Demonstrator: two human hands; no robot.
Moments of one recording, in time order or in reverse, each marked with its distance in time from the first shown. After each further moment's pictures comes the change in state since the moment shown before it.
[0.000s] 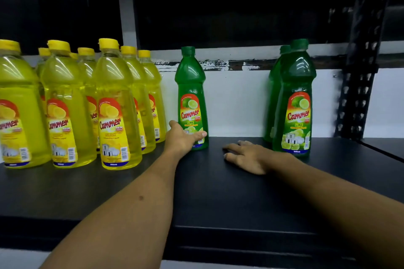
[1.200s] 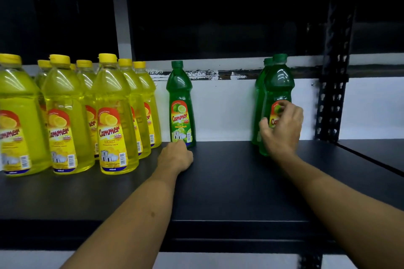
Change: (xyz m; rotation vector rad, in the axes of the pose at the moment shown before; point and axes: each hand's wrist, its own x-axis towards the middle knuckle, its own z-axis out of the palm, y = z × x) left_hand -0.030 0.003 -0.001 0.816 -0.087 0.073; right_hand -0.044 0.035 -0.033 0.466 1.326 0.213
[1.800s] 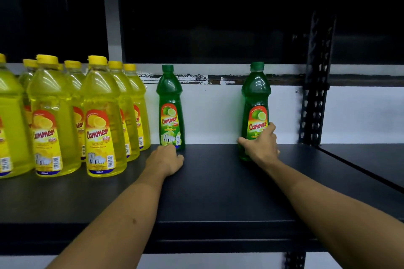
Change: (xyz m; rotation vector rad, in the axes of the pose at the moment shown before) left_hand -0.008 -0.001 -0.007 0.041 -0.036 0.061; right_hand -0.008 0.011 0.009 -0.077 -0.382 0.414
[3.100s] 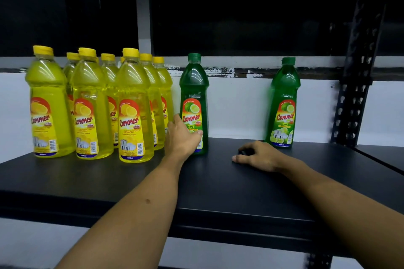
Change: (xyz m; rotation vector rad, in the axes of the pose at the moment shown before) left_hand 0.010 -0.009 -0.012 -0.567 0.381 -0.128; right_hand -0.014 -0.006 0.023 -0.305 -0.709 -0.420
